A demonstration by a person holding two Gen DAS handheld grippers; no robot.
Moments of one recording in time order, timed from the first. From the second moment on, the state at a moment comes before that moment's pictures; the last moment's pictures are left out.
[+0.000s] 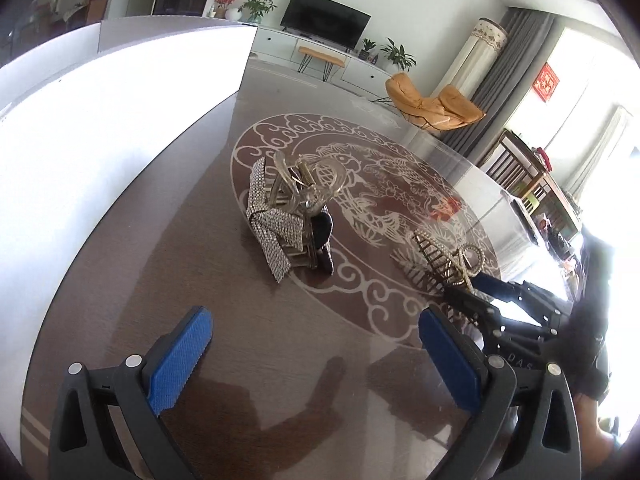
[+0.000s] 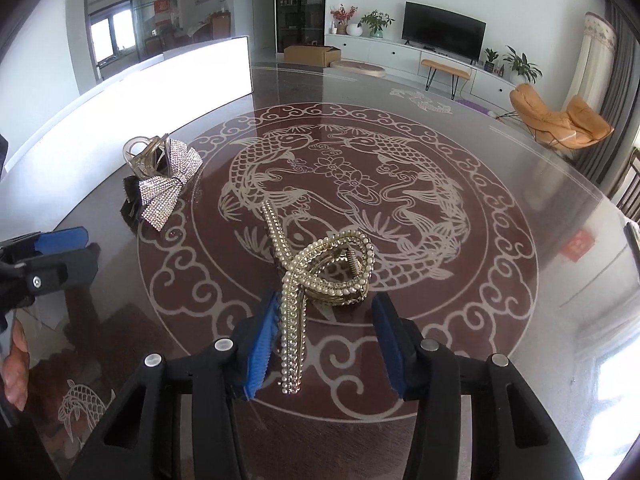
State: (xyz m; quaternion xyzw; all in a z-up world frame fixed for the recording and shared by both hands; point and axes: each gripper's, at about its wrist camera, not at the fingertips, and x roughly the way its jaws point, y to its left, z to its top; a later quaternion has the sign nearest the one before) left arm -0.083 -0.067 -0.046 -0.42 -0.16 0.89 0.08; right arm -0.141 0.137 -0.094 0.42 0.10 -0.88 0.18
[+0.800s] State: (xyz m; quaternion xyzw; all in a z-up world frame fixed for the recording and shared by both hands) left arm -0.091 -0.100 0.051 -0.38 -0.11 0.91 0.08; right arm -0.158 0.130 -0.037 0.40 0.07 -0.89 0.19
